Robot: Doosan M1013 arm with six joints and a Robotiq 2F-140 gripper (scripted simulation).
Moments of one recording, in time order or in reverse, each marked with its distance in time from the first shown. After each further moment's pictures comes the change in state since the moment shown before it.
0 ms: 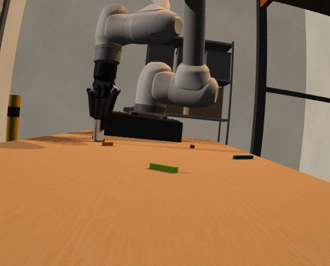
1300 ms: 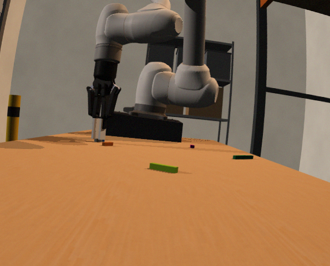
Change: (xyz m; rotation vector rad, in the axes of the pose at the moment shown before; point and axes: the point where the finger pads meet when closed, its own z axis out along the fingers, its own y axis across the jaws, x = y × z) arm 0.000 0.000 -0.003 0.001 0.003 0.000
